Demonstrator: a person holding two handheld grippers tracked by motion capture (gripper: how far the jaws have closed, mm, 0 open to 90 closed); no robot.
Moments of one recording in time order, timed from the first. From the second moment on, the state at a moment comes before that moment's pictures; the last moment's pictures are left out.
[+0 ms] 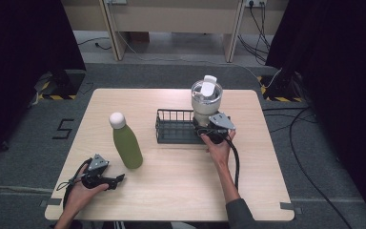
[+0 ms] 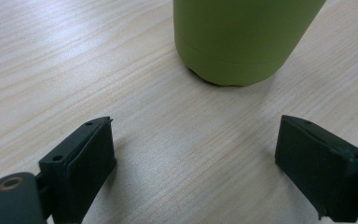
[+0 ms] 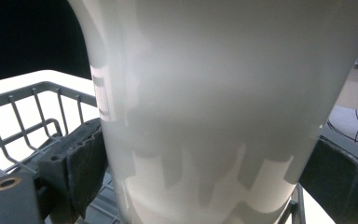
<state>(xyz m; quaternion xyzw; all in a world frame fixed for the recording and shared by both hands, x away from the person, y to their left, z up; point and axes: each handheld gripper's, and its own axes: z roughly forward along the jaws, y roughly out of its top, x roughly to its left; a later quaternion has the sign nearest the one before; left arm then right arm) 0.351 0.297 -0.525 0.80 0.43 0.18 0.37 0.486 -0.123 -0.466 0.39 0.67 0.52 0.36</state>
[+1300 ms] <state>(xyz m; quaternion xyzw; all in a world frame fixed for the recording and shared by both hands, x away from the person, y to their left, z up) 0.352 0.297 -0.525 0.80 0.43 0.18 0.37 0.431 -0.134 -0.460 0.36 0.69 0.54 0.33</state>
